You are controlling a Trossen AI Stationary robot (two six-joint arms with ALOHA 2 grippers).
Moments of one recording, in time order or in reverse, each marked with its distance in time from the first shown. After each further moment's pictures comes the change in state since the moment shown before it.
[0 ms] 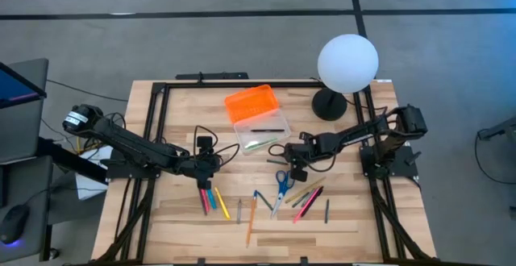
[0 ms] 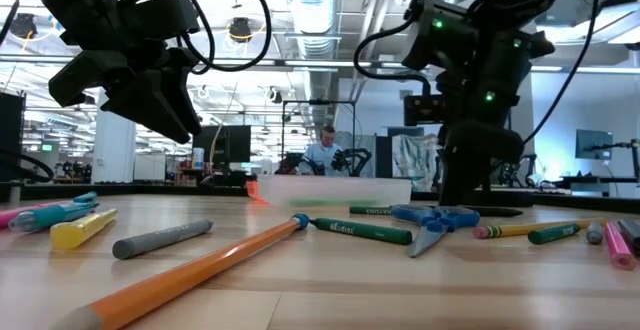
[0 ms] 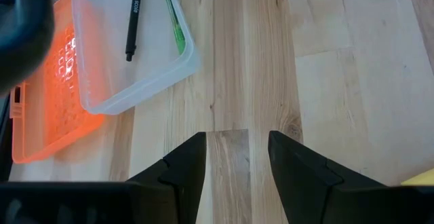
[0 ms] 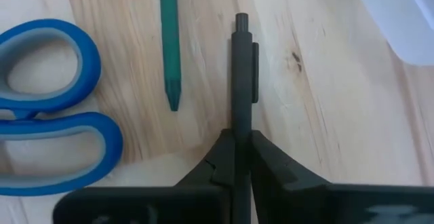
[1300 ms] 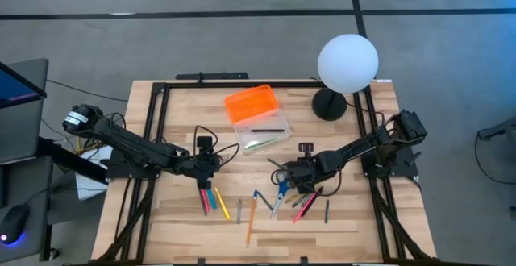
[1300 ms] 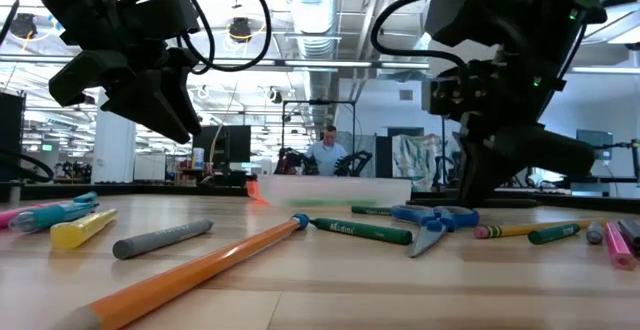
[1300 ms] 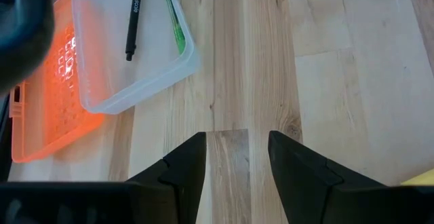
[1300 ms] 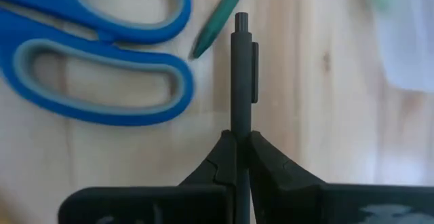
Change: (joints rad) left arm 0.000 0.000 0.000 0.000 0.000 -0.004; right arm 0.222 -0.001 0.084 -0.131 0.256 -0.062
